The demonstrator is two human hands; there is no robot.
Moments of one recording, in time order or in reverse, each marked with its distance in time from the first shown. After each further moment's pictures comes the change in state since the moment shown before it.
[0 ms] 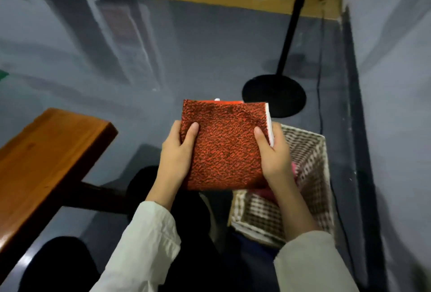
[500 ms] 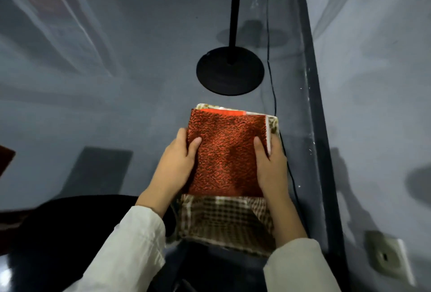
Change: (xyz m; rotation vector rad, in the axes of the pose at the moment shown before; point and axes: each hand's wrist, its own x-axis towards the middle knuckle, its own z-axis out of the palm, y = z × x) left_hand 0.012 -0.012 0.158 0.297 -0.420 0.041; right_hand 0.023 0.096 -0.110 -0.242 0.182 0.295
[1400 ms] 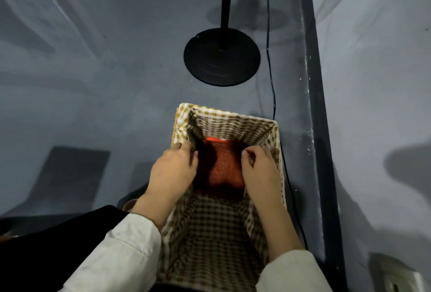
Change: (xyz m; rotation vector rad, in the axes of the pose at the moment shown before) left_hand 0.072 -0.022 0.067 0.495 -0.136 0.003; right_hand 0.070 0.052 0.026 -0.476 -0.108 0.109
